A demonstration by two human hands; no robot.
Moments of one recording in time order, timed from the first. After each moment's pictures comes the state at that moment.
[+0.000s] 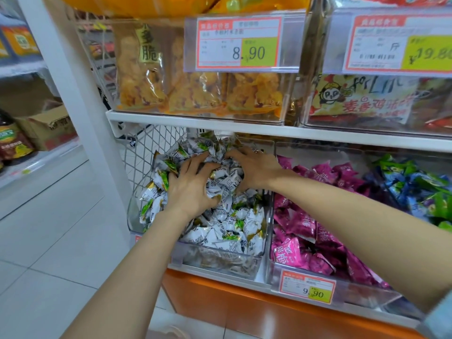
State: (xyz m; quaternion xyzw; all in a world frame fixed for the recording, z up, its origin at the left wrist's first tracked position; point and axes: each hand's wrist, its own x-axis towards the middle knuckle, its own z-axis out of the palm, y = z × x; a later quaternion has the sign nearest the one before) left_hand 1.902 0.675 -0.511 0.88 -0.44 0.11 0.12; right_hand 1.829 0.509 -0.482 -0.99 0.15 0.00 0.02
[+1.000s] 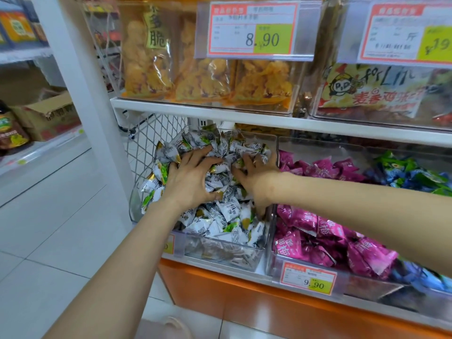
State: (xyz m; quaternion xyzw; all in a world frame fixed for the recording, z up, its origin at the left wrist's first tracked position) left_hand 1.908 0.683 -0.507 0.87 -0.47 0.07 0.12; right_hand 1.799 0.565 -0.461 -0.93 0.16 0.28 -0.17
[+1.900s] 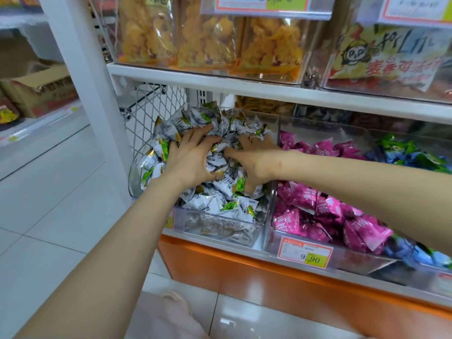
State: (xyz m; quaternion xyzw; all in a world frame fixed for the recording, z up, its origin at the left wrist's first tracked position) left_hand 1.906 0.683 -0.507 0.88 -0.47 0.07 0.11; right_hand 1.798 0.561 -0.470 -0.98 0.12 0.18 -0.01
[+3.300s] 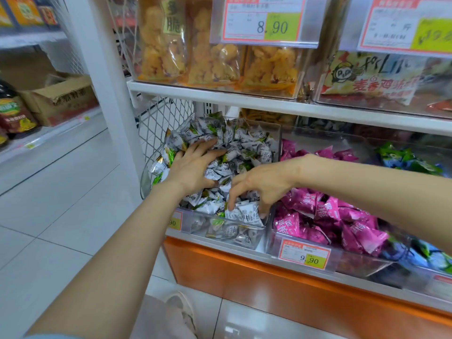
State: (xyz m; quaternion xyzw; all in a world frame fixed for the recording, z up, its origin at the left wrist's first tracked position) left_hand 1.903 0.697 -0.502 0.87 -0.49 0.03 0.08; right_hand 1.777 0.562 -0.459 -0.95 -0.12 0.28 0.01
